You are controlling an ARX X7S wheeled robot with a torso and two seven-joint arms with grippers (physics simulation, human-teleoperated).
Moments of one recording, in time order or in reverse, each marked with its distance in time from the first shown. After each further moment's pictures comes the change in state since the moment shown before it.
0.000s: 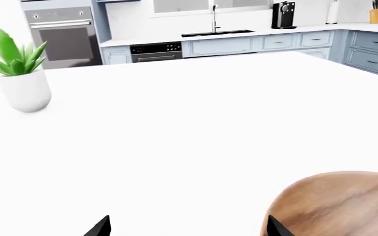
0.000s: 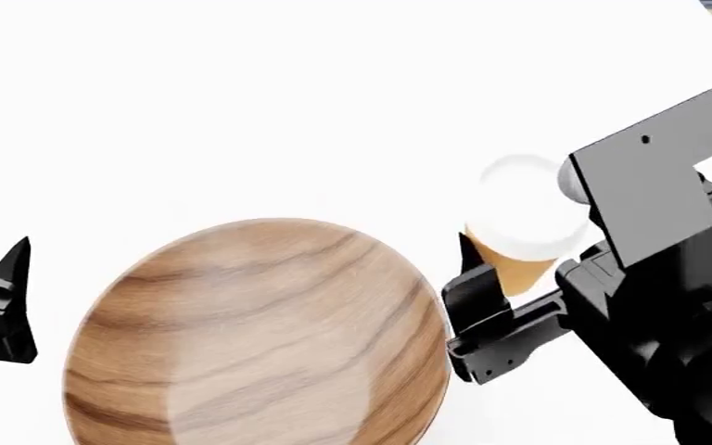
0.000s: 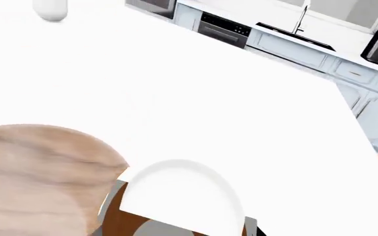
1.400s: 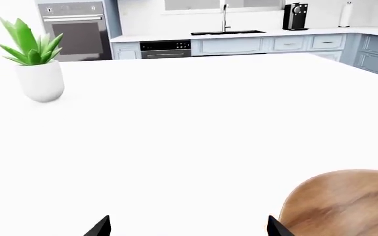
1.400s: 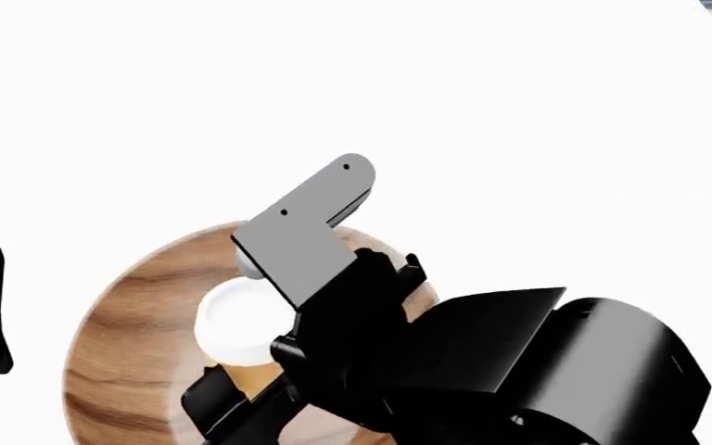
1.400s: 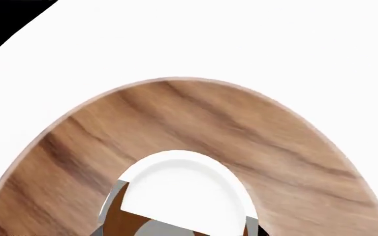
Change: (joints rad) left arm 0.058 -0.017 -0.069 0.007 -0.038 0.025 -0.013; right arm 0.162 -0.376 -0.446 0.291 0.000 0.028 -0.054
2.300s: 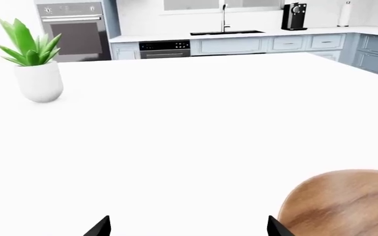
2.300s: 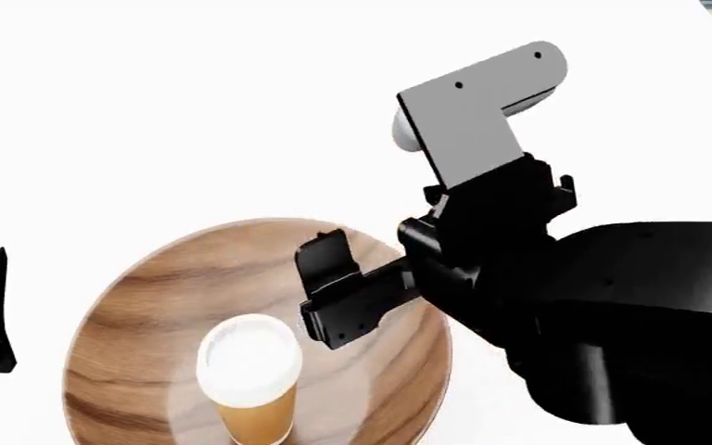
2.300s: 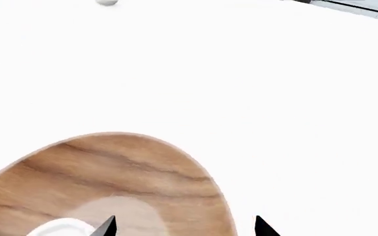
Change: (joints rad) left arm -0.003 -0.007 0.010 -0.009 -0.019 0.009 -0.017; right arm 0.067 0.103 0.261 0.039 0.182 0.058 0.240
